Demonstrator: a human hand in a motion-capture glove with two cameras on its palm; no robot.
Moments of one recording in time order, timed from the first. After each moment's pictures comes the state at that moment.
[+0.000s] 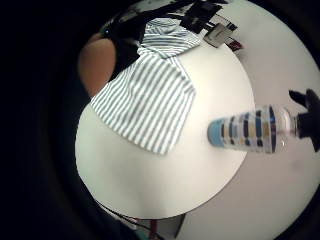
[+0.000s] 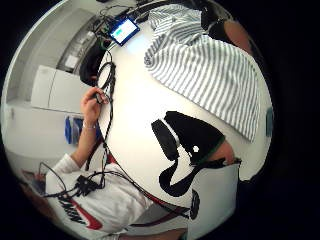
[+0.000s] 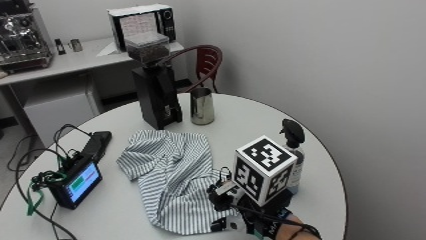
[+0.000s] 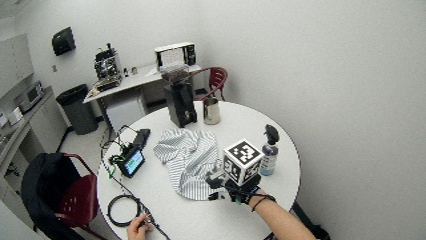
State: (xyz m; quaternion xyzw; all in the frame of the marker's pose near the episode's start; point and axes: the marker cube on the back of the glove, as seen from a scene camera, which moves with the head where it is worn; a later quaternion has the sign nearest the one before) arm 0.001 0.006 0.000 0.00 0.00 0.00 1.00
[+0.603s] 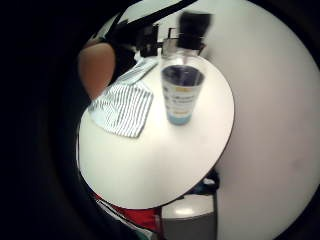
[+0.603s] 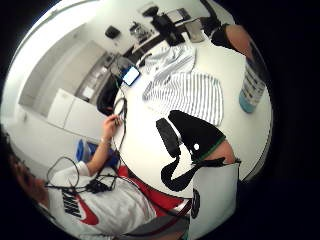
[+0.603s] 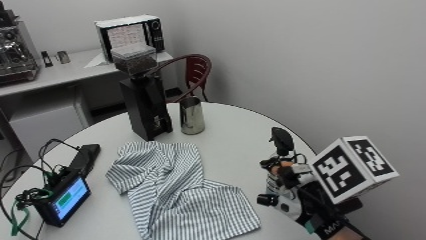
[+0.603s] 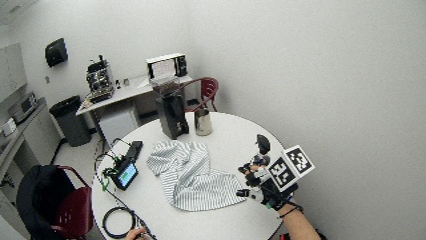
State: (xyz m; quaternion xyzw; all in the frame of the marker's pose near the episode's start) arm 0.074 0.078 -0.050 0.17 -0.11 0.13 0.97
